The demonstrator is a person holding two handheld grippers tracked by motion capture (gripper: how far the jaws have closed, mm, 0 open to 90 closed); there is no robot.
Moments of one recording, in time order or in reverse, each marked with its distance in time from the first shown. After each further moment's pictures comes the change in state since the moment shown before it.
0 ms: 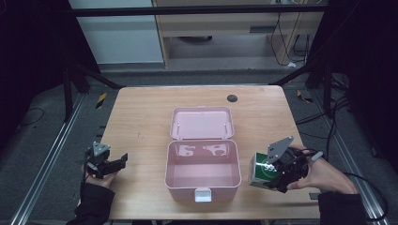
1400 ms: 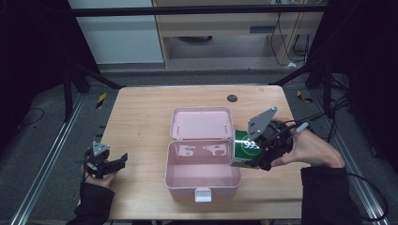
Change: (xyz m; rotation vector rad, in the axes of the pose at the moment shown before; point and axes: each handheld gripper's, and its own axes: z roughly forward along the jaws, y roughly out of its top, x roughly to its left) left arm 0.001 0.000 0.000 -0.001 0.001 -0.003; right arm -0.014 0.091 -0.042 -0.076 -0.007 -0.151
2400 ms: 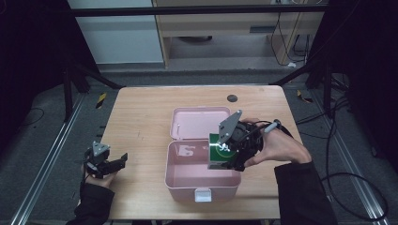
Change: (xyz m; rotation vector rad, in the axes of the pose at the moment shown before) left arm 0.000 0.000 -0.001 -0.004 0.001 0.003; right arm 0.004 0.048 0.039 0.018 0.043 -0.075
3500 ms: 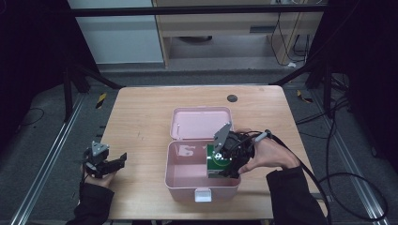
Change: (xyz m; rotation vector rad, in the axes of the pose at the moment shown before) left arm 0.002 0.000 -0.001 -0.003 0.002 -0.003; right arm 0.003 -0.013 0.047 0.054 0.063 0.021
